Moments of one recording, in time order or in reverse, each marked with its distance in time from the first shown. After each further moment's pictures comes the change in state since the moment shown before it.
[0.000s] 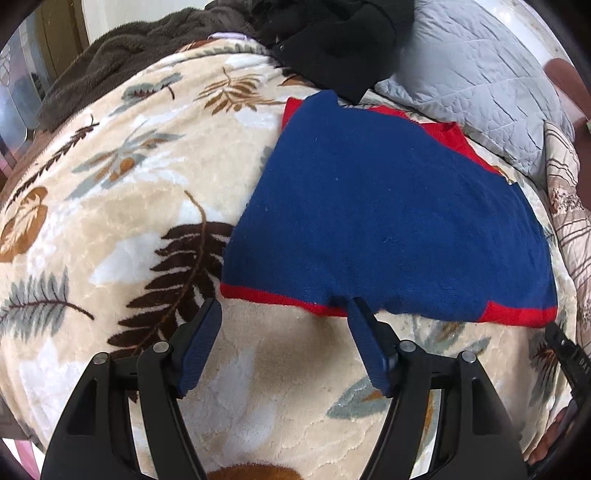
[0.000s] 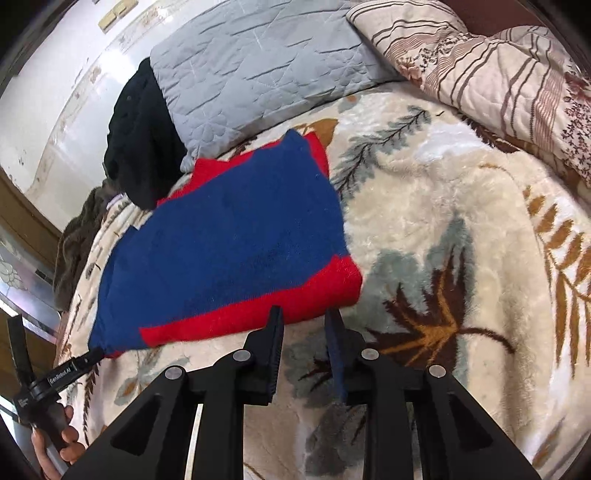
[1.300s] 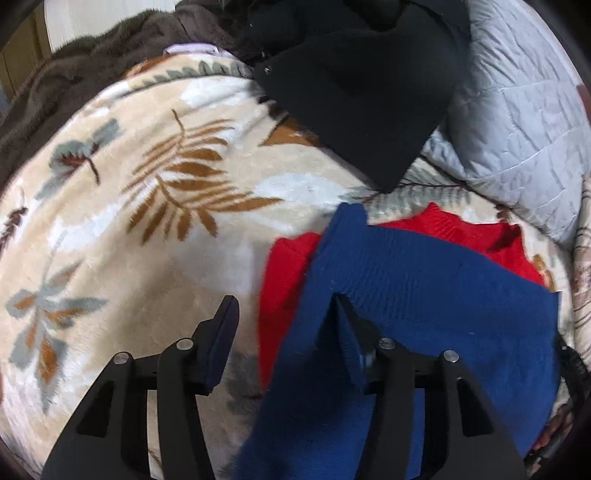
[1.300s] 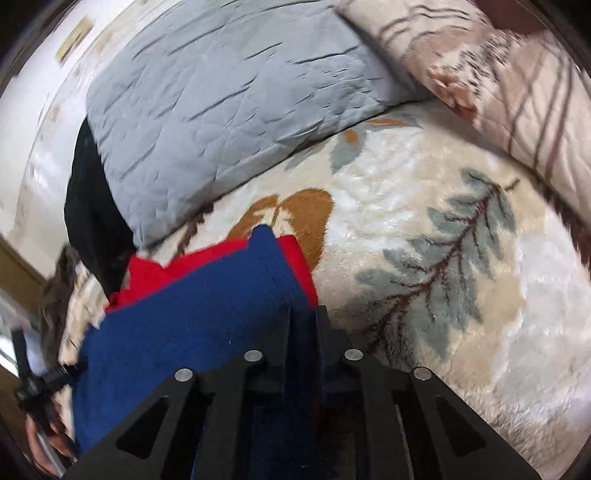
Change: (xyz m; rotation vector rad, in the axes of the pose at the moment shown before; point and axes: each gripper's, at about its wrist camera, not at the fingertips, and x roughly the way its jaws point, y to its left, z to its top) left arm 0.106 -0.003 0.158 -0.004 0.017 -0.020; right arm 0.099 -0.017 0.145 0.076 -0.045 0.010
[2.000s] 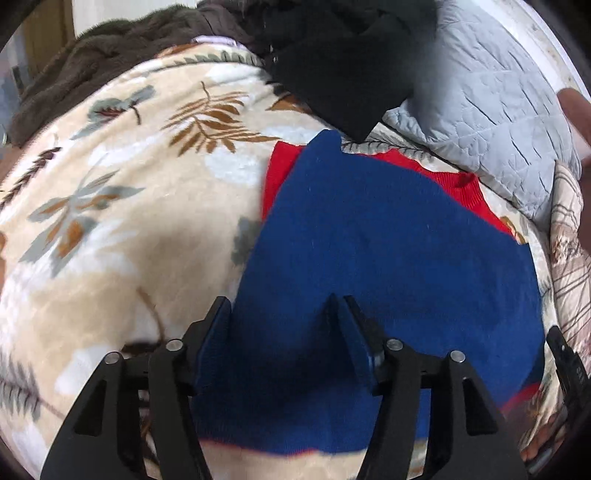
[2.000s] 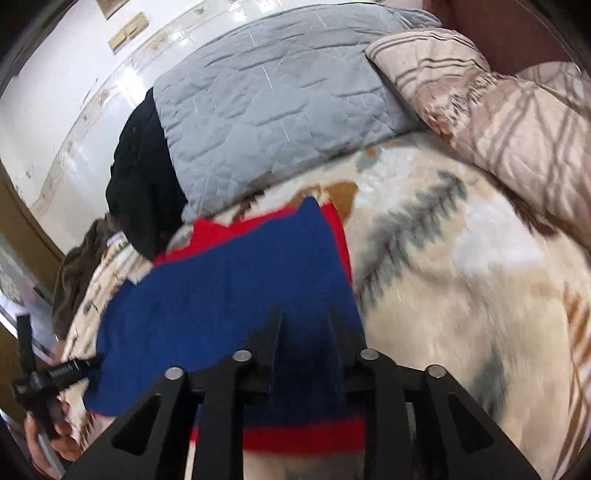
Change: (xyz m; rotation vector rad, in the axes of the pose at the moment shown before) left arm -0.062 0.000 -0.087 -0.037 -0.026 -0.029; right arm -0.082 0.027 -0.081 -0.124 -0.070 0.012
